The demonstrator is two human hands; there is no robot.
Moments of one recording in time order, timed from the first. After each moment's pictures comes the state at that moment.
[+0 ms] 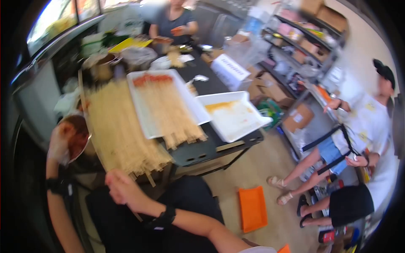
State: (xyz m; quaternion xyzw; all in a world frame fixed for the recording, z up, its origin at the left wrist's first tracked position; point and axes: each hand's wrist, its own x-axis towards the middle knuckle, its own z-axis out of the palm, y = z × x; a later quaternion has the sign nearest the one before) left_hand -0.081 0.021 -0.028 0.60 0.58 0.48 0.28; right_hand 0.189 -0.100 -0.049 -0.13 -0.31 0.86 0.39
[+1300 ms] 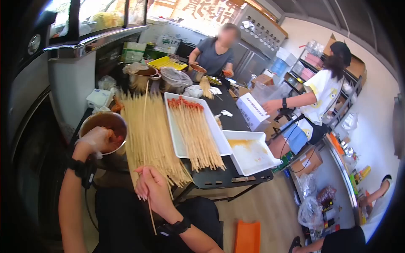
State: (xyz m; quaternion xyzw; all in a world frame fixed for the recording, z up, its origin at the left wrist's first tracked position) left_hand -0.045 -0.004 0.007 0.78 0.61 0.15 0.06; right_hand 0.190 -0.093 -0.008 -0.16 -0.38 0.78 0.46
